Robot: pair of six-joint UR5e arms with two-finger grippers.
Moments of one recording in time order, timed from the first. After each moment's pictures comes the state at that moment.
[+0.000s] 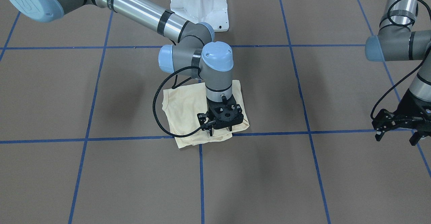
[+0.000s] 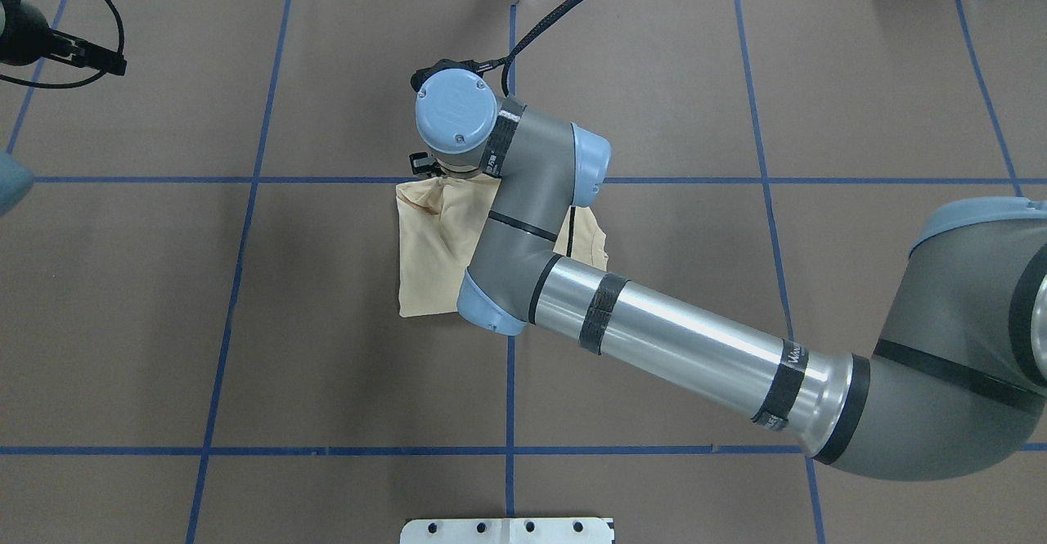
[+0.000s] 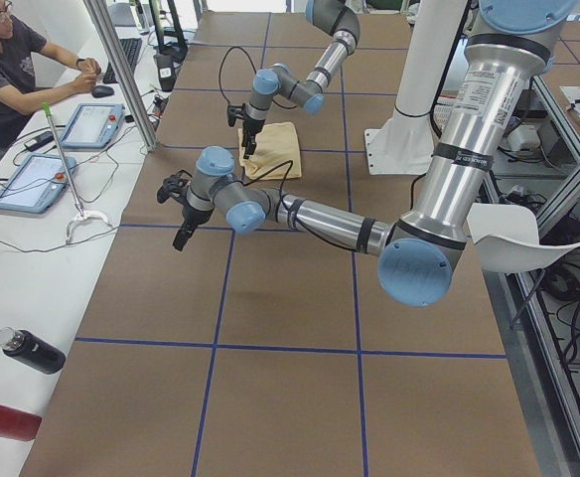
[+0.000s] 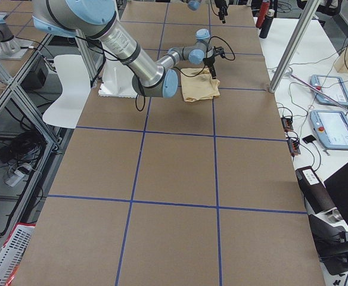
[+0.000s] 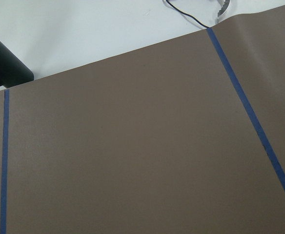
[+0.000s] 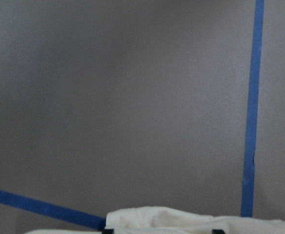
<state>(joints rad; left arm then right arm) -1.16 -1.87 -1.50 -2.13 -1.95 -0.50 0.55 -0.46 0.97 -1.18 1.63 0.99</state>
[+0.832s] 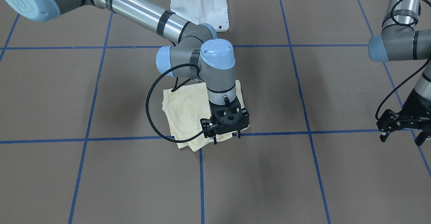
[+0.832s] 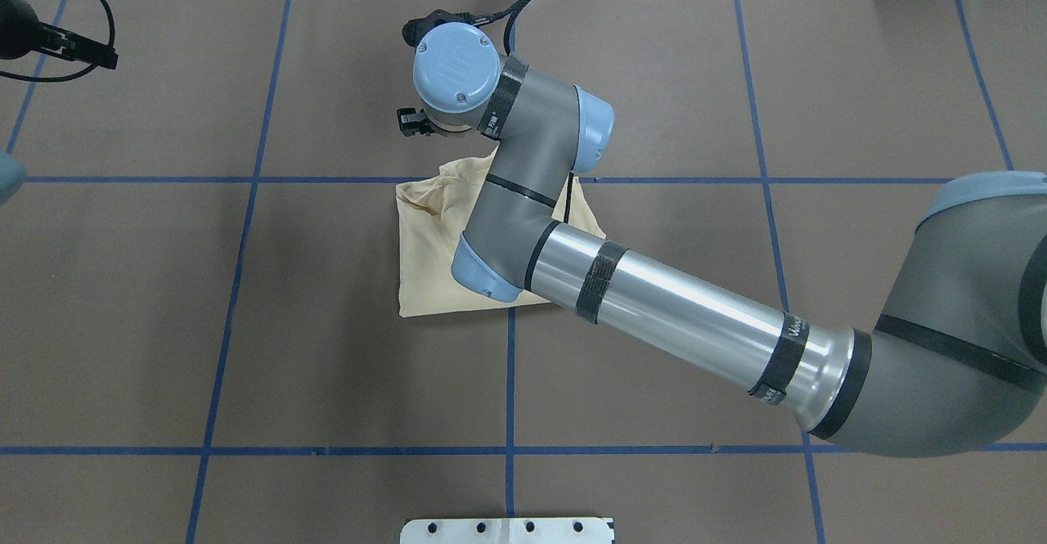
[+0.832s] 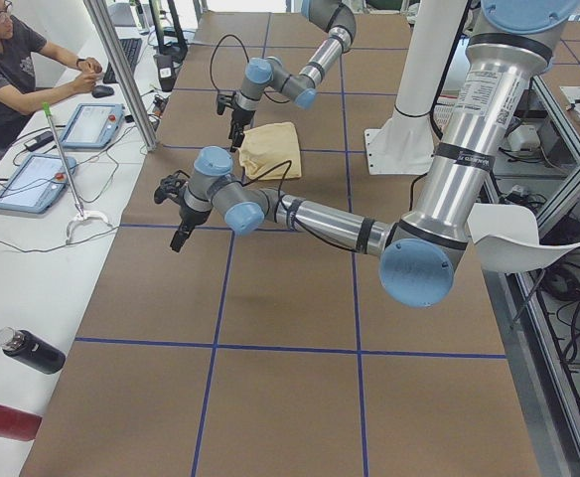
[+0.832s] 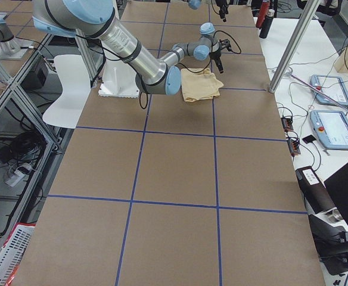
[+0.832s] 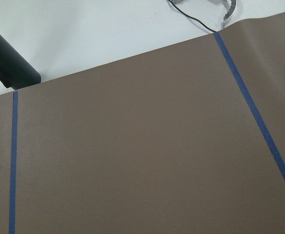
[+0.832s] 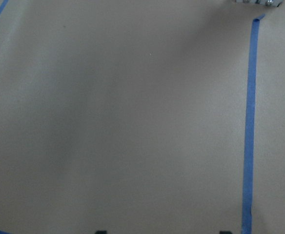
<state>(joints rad) -1.17 -1.87 -1.50 -2.13 -1.95 -0.50 0.59 -0.45 0.98 -1.15 1.65 0.99</state>
